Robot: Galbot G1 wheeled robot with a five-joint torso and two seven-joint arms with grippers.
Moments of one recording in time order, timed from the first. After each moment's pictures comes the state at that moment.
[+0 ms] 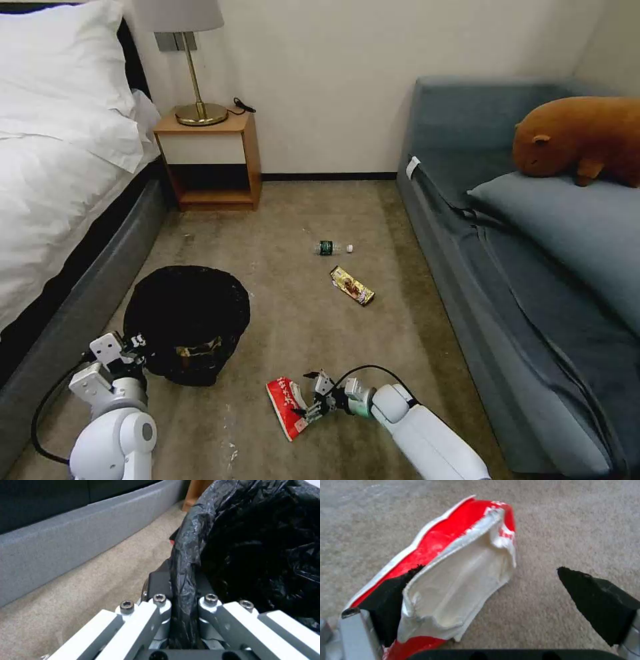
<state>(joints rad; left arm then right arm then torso) 1.42 -1.60 -0.88 -2.04 -0.35 0.38 -0.21 -0.82 1.39 -0.11 0.81 -0.08 0.25 -0.65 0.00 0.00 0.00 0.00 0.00</state>
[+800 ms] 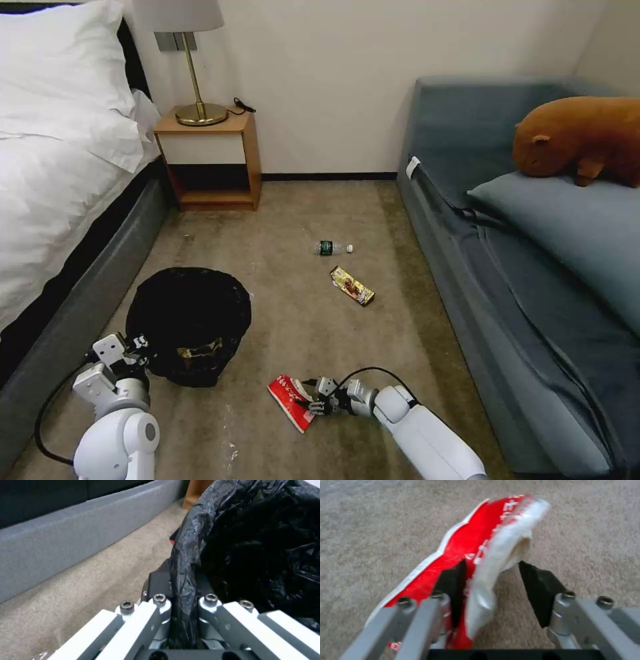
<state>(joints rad) 1.42 -1.61 -0.88 -2.02 -0.34 0.37 -0.21 -0.82 1.40 -0.09 0.76 -0.10 0.30 -0.63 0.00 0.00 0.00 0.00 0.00</state>
